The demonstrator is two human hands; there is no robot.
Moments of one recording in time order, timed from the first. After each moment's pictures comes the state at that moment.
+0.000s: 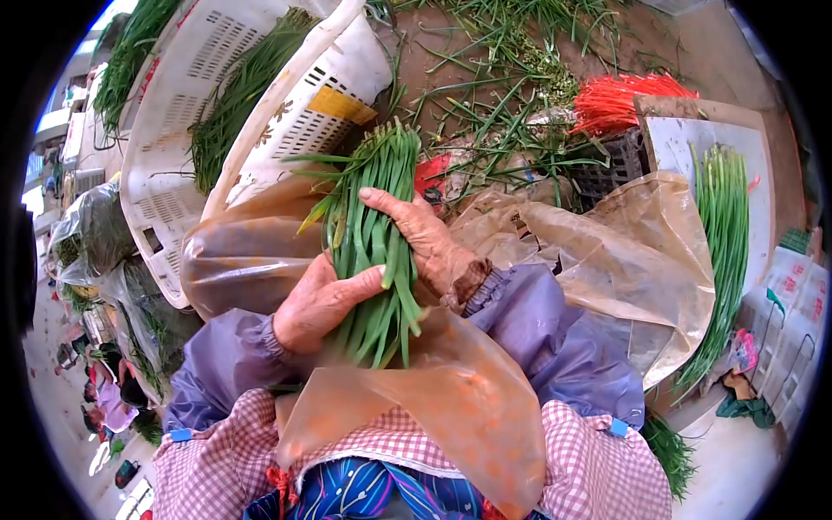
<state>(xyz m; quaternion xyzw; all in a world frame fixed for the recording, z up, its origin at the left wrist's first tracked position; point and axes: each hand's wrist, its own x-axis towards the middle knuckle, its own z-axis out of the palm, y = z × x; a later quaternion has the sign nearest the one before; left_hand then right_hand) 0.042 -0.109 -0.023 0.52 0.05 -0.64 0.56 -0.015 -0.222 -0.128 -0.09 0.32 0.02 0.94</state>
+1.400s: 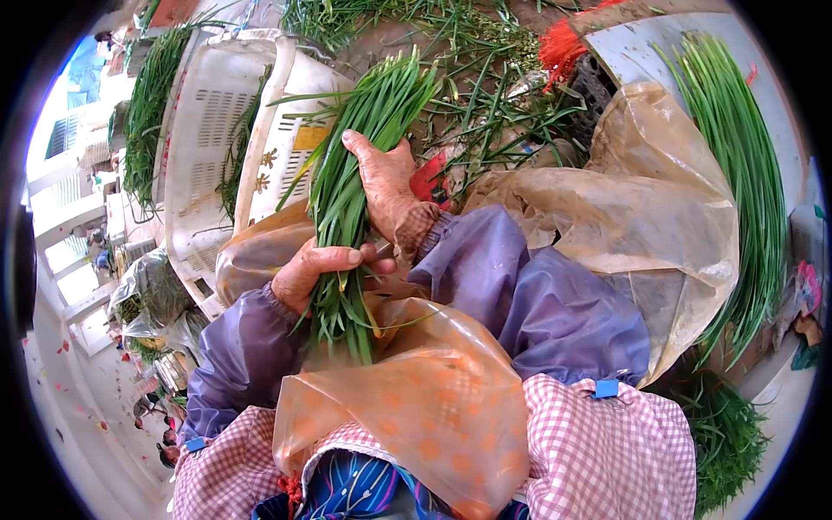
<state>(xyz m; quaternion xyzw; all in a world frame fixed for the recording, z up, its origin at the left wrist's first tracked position) 0.065 -0.143 -0.031 0.55 0.06 -0.72 0.42 0.036 -0.247 -0.160 -0.09 0.38 -0.33 0.86</state>
